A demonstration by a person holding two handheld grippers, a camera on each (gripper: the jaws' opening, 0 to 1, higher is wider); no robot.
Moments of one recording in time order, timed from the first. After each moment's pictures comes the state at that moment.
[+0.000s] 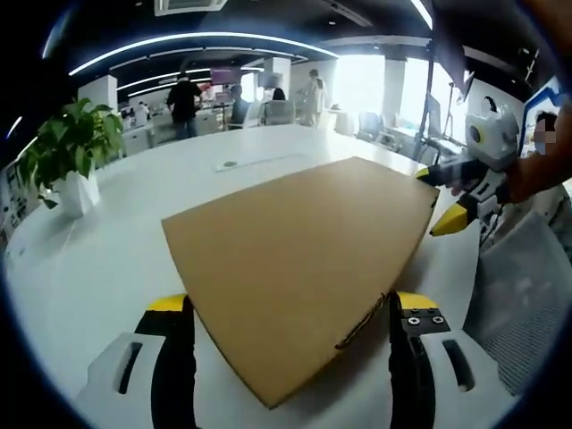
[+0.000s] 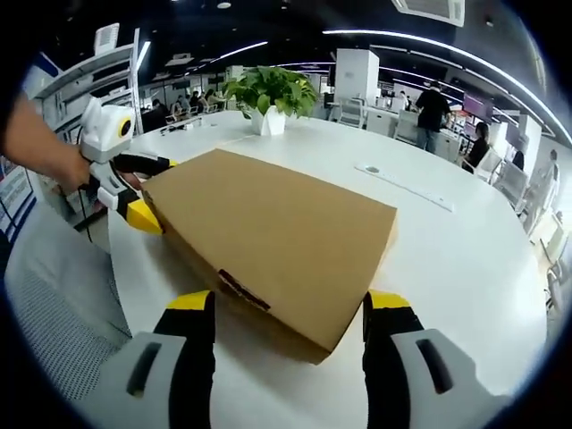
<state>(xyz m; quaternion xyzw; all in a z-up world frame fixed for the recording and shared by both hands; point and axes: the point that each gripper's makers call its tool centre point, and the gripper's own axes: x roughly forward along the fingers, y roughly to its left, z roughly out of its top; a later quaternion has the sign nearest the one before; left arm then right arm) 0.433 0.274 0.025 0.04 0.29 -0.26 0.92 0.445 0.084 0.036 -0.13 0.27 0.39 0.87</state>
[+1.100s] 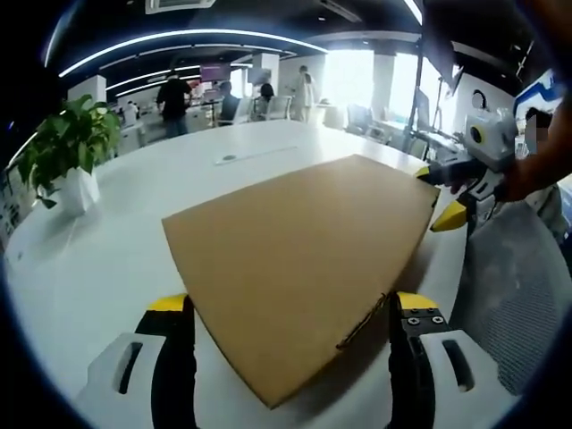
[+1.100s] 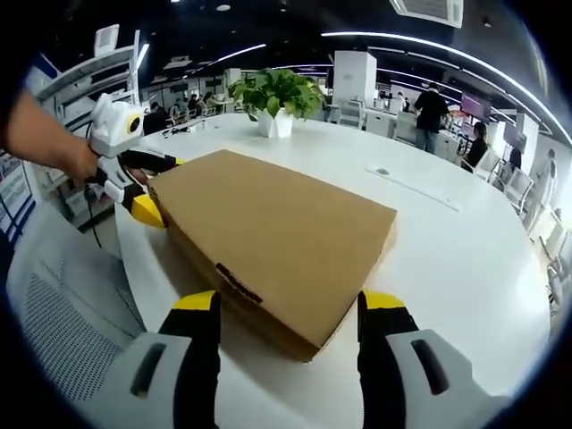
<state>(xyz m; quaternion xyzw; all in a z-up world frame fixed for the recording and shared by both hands) 0.417 0.313 0.026 0.05 0.30 -0.28 0.91 0.420 0.118 0.036 -0.12 0.26 0.39 0.87</state>
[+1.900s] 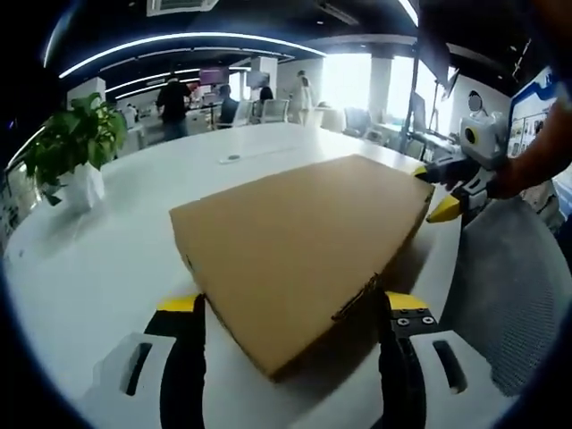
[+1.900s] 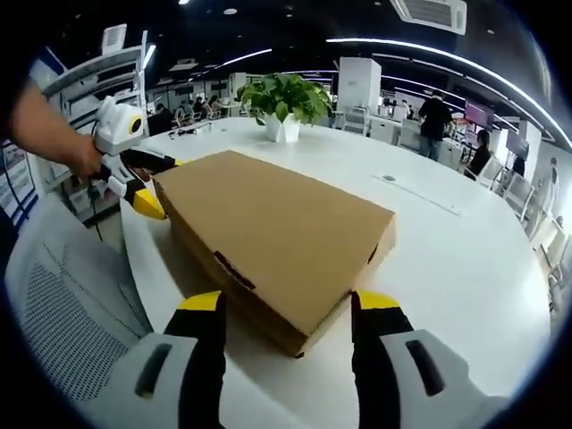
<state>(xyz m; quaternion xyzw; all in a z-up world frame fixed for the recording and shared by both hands) 0.392 0.335 0.024 0.06 0.29 -0.29 0.91 0.411 0.120 0.034 -0.14 0.25 0.41 0.87</state>
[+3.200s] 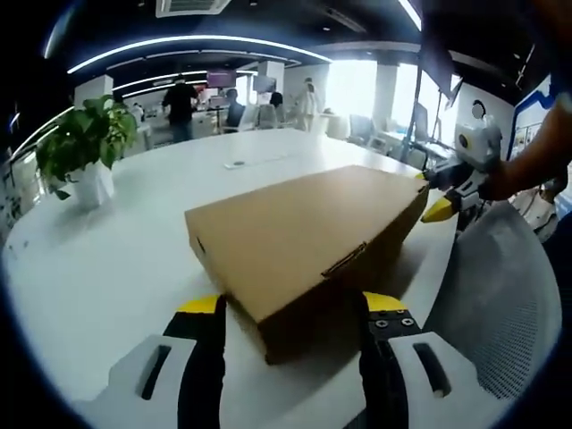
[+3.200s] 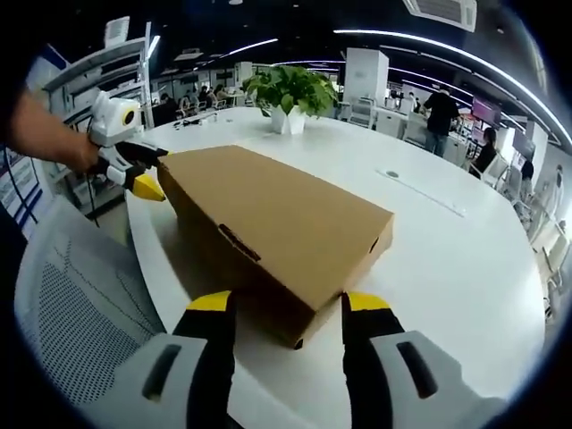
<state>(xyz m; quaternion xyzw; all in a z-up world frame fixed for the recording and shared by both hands) 0.382 0.341 0.048 0.03 0.28 -0.28 0.92 0.406 0.118 0.049 -0.15 0.27 0.41 0.86</state>
